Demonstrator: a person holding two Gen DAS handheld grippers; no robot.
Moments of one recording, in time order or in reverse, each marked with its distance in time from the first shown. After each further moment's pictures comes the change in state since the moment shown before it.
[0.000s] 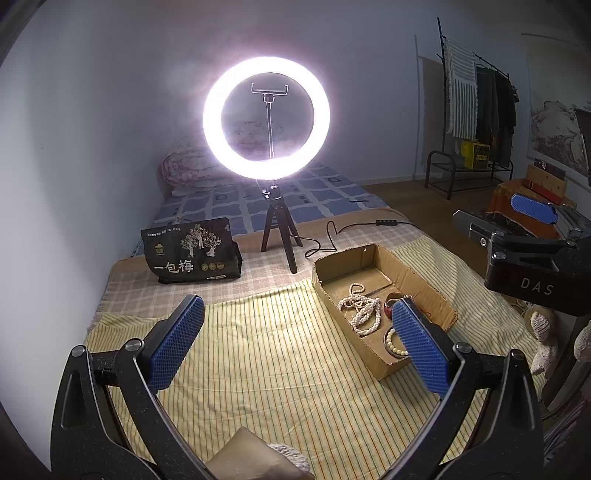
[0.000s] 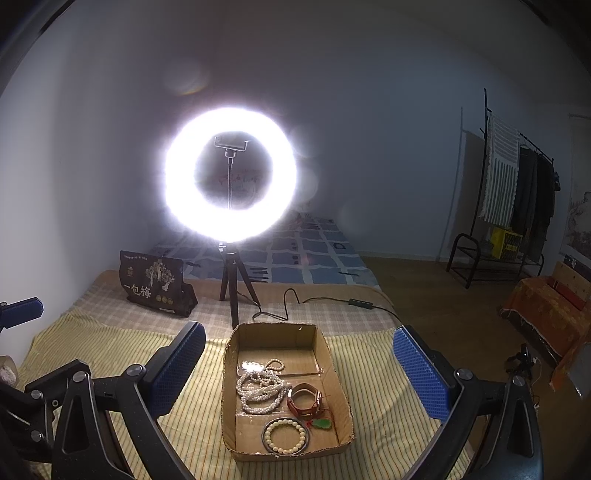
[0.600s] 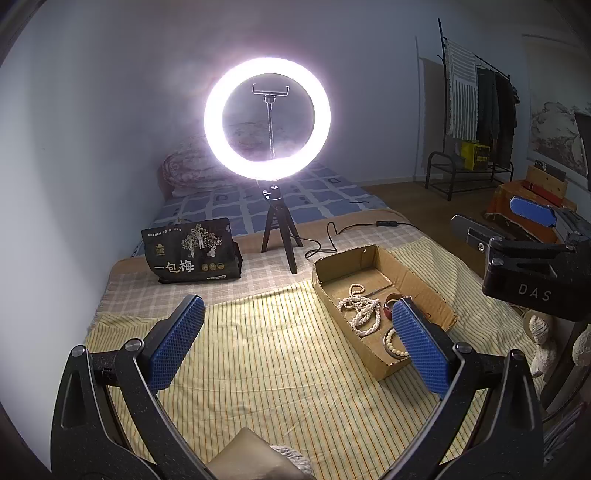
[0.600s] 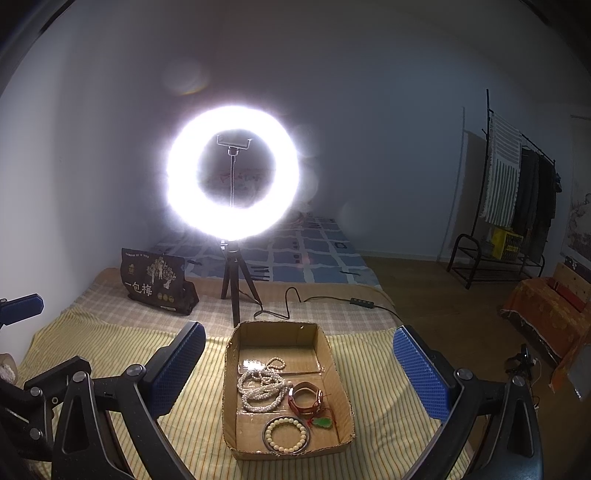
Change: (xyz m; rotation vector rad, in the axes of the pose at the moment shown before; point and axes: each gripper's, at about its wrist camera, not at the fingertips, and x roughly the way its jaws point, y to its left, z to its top) left arm -0.001 0.000 0.003 -0.002 -0.003 0.001; right arm 0.000 0.000 -0.001 -0.008 0.005 0.005
